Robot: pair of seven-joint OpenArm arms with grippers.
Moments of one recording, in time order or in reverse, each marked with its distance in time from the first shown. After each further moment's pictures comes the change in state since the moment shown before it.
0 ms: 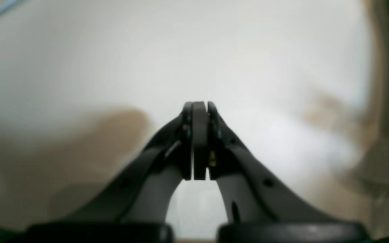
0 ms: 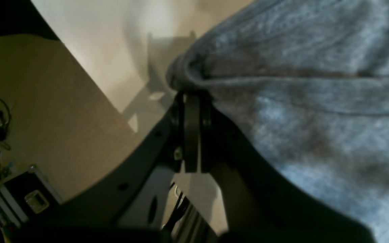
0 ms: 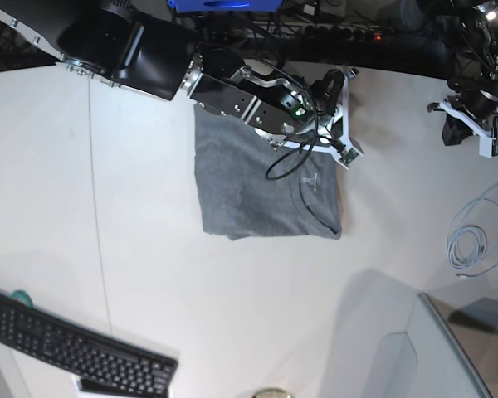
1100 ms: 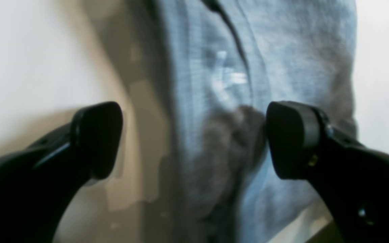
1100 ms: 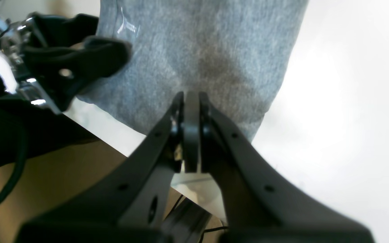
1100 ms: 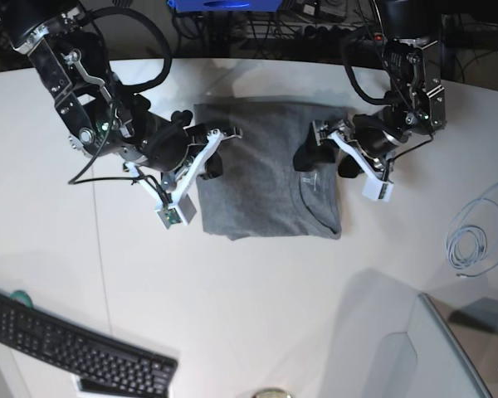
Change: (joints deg) left arm -10.7 11.1 21.7 -2.2 -12.4 0.0 15.1; right arm -20.1 21.5 39.4 37.6 0.5 0.0 -6.8
